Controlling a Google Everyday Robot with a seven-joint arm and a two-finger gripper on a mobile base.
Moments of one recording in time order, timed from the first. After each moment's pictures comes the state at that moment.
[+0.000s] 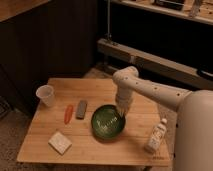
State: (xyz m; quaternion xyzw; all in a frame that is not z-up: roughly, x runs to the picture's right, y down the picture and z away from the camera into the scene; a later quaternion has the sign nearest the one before) arm 0.100 0.147 0.833 -0.23 -0.36 -0.76 0.48
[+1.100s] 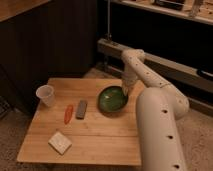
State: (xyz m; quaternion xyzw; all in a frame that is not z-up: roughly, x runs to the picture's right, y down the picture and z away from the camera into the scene) arm 0.159 0.028 0.933 -0.24 -0.37 -0.70 0.57
